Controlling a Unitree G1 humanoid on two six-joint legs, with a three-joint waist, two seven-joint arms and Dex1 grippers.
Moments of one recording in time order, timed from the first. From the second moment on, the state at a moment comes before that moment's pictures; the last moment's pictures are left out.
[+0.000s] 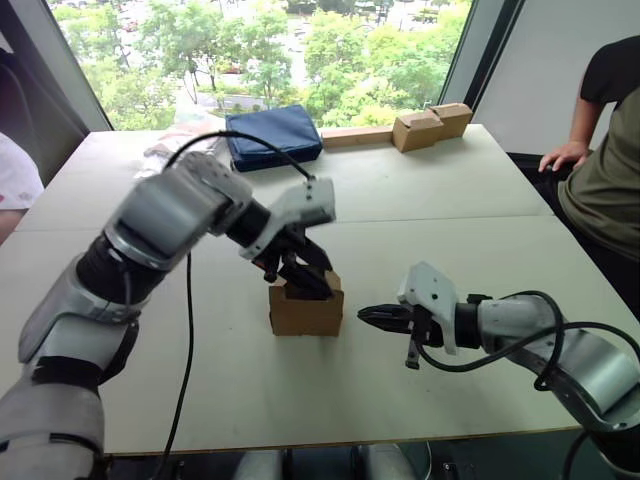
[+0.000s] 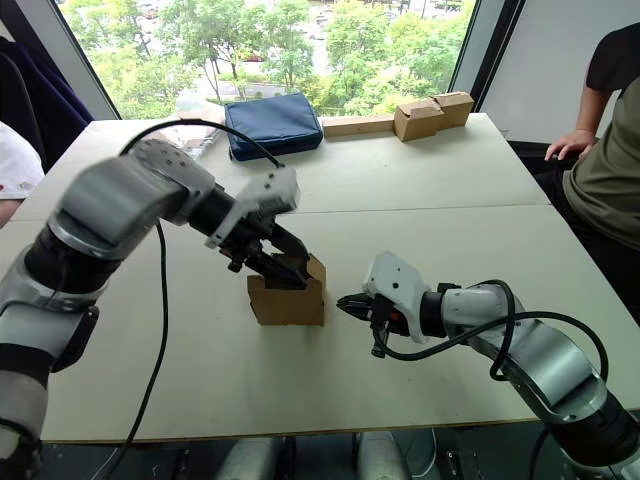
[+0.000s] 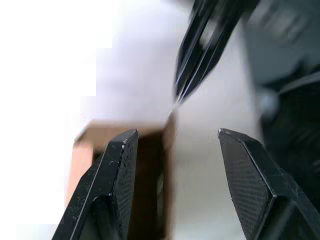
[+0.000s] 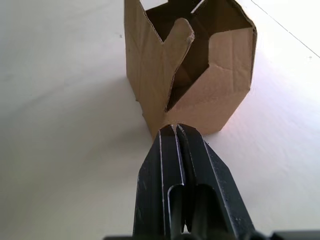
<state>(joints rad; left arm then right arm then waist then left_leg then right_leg) -1.16 0.67 -0.33 -0.13 -0.50 1.26 -1.36 -0.28 -0.84 0.14 -0.63 0.57 0.77 0.74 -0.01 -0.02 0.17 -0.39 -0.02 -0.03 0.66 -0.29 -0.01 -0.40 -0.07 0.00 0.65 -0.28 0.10</state>
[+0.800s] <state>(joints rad) -0.19 0.66 0.36 -0.33 -0.63 1.05 -0.86 -0.30 -0.80 0.15 -0.38 0.49 0.69 0.87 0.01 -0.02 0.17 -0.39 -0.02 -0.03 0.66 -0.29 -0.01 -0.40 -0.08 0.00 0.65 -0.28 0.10</state>
